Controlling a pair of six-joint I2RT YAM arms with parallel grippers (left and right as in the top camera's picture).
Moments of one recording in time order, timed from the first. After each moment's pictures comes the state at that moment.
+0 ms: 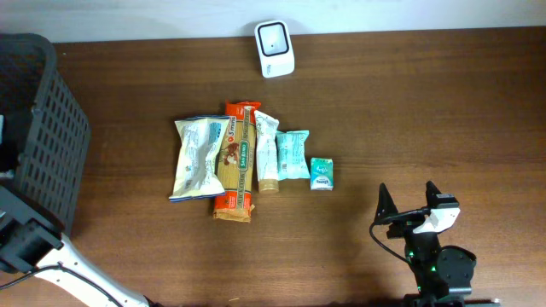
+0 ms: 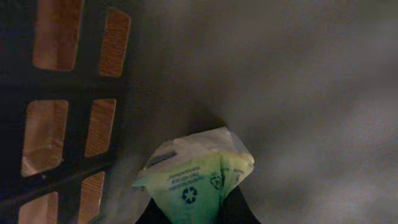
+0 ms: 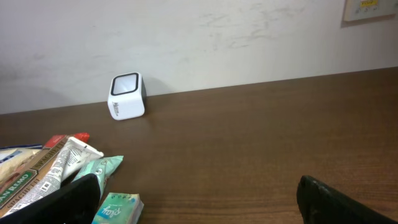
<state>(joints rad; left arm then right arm) 0.79 2.40 2.05 -0.77 -0.03 0.65 -0.02 0.01 0.01 -0.07 -0.10 0.16</state>
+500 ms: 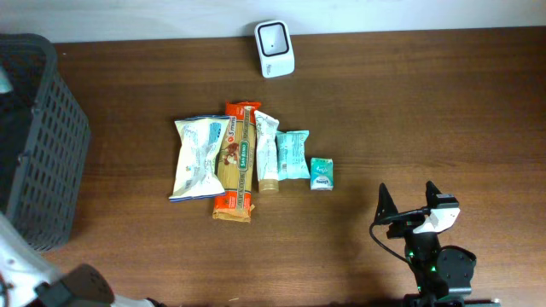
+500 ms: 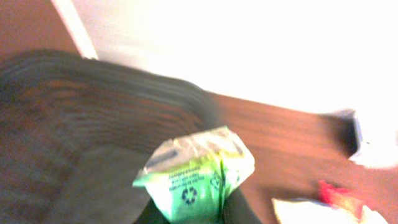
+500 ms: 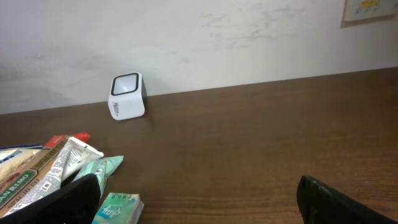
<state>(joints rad) 0.65 1.71 2.09 -1.00 0.45 0.19 -0.02 0.01 0.01 -0.07 -0.10 0.16</state>
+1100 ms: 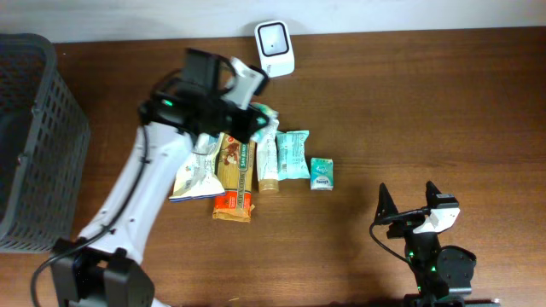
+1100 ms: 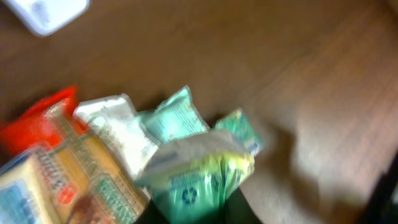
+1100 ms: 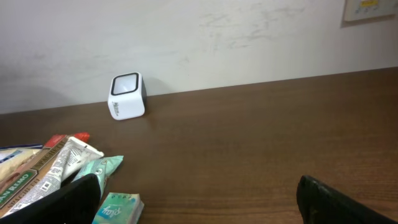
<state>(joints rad) -0.33 1.69 1.51 -0.77 0.49 0.13 -0.02 0.01 0.01 -0.07 -0.10 0.16</state>
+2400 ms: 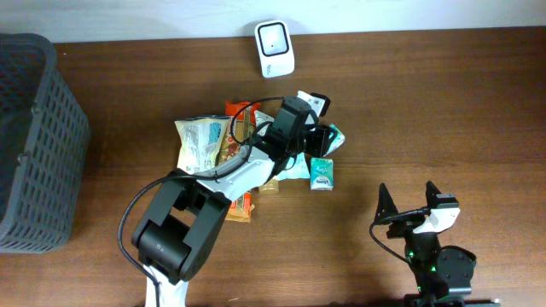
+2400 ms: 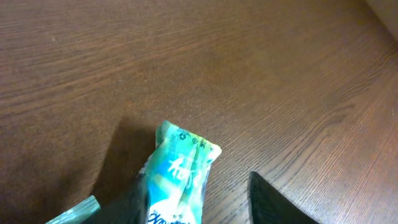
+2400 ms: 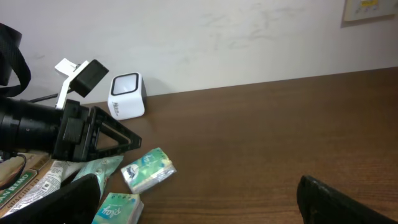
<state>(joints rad) -0.62 2.06 1.30 0.10 0.26 -0.31 -0.02 0.01 0.01 -0.07 -0.10 0.16</state>
